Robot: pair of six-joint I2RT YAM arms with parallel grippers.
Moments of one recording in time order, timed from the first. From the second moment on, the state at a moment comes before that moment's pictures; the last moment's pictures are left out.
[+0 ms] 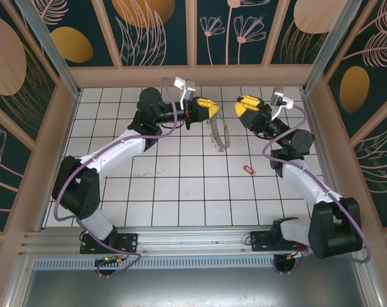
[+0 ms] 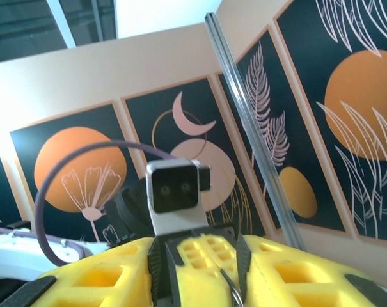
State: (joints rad) left arm -0.58 1.67 1.29 0.59 0.93 -0.39; right arm 0.20 1.22 0.71 1.22 -0.83 0.91
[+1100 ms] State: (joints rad) left arm -0.58 1.56 1.03 0.70 0.68 -0.28; right arm 0.14 1.14 0.68 0.47 -0.50 0.75
